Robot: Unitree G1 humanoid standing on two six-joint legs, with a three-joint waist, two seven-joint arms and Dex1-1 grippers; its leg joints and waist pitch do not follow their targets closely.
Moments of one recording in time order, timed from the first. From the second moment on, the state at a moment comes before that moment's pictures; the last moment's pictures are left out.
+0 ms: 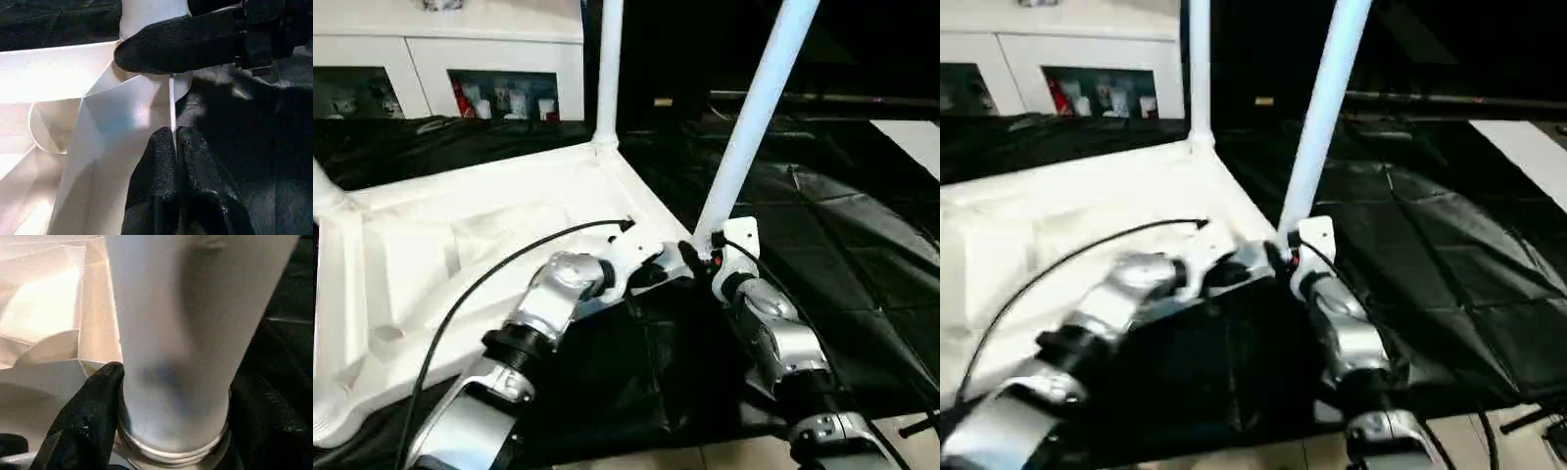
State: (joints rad) left arm -0.66 0.09 -0.29 0.66 0.15 0.21 -0.76; right arm -0.46 -0.06 -0.01 0.59 0.07 0.13 0.22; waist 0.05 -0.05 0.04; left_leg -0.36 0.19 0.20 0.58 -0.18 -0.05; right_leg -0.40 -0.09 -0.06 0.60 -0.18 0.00
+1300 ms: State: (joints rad) left arm -0.54 0.33 -0.28 0.50 0.02 0.10 -1.16; right arm -0.39 -0.37 0.15 0.46 0.14 0.03 0.97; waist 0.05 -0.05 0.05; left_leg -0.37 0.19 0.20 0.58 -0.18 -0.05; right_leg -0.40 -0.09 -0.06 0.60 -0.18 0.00
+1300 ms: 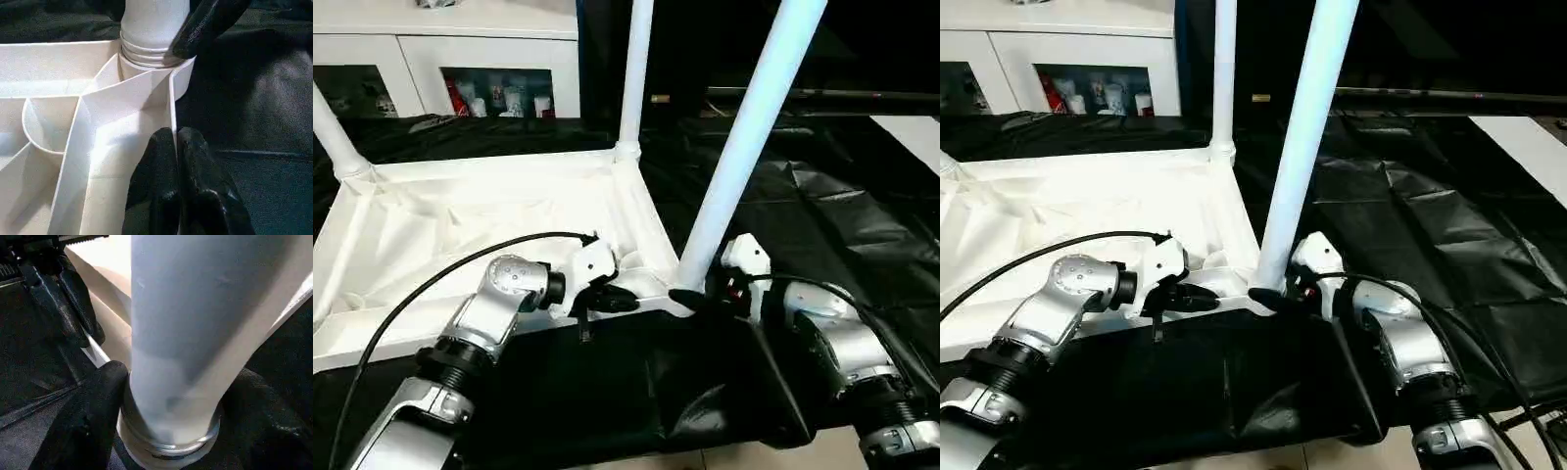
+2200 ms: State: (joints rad) left arm -0.68 0.05 -0.28 0.70 0.15 0.22 -0.70; right arm -0.48 -0.07 0.01 0.60 0.04 0.10 0.18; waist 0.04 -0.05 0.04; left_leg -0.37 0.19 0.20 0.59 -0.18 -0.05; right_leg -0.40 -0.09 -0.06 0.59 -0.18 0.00
